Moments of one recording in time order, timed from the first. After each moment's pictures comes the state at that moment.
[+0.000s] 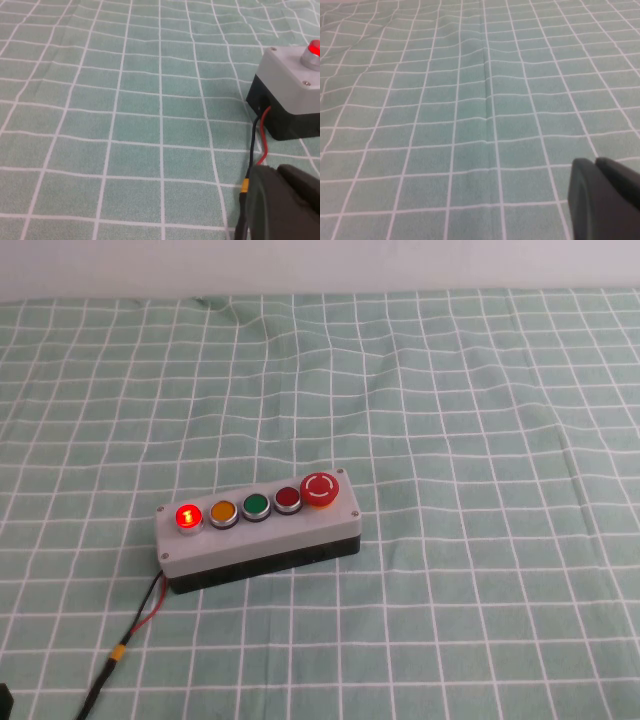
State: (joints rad) right arm 0.03 -0.01 0.03 0.06 0.34 0.07; left arm -0.13 -0.01 0.03 0.10 0.39 -0.16
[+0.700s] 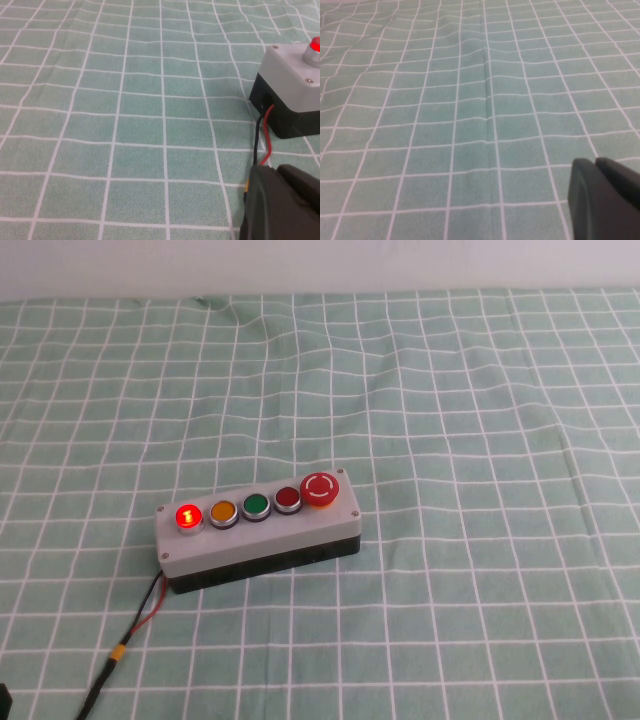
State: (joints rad) right arm 0.03 -0.01 0.03 0.06 0.34 0.07; left arm -0.13 -0.01 0.03 0.11 0.39 -0.15
